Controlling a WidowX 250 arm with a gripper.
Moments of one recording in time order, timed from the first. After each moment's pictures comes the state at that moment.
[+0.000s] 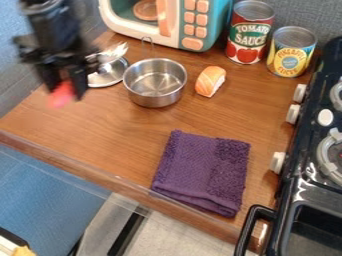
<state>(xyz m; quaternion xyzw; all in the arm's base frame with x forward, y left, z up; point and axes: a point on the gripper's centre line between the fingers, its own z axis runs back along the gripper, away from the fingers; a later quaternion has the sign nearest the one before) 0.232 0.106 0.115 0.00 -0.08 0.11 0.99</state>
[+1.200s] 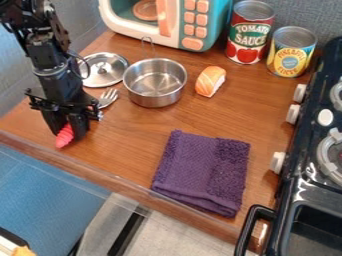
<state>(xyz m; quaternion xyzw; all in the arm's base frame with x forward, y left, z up) 0.243 0.129 0.028 0.00 -0.03 0.09 1.00</state>
